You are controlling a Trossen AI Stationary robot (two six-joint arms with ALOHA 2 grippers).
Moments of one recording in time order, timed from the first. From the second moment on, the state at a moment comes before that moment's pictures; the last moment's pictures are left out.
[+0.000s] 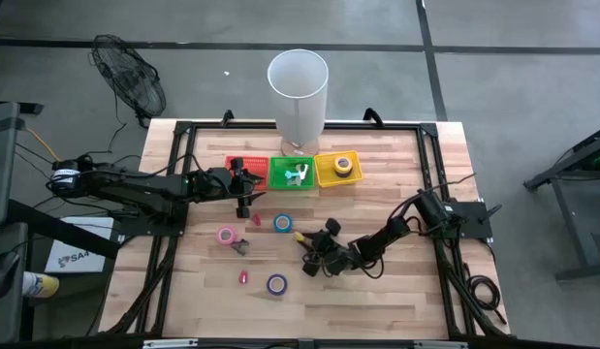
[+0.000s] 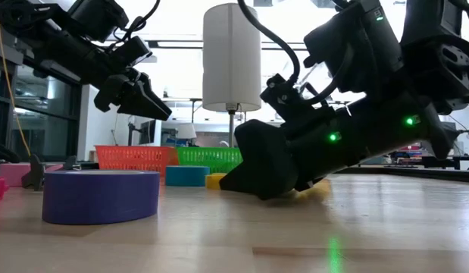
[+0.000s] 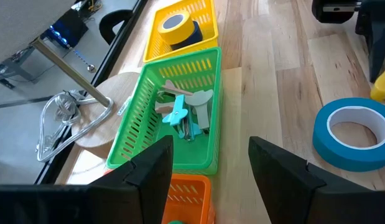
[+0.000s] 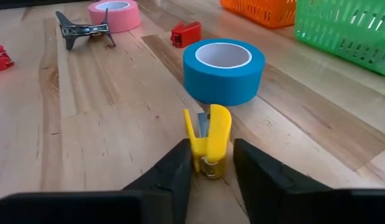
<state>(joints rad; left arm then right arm) 0.12 1.07 0.38 0.23 -0.23 0.31 0.38 2.23 0.89 0.75 0.80 0.44</state>
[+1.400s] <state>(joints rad) 0.12 1.07 0.38 0.51 0.26 0.45 0.22 1.97 0.96 0.96 0.60 -0.32</state>
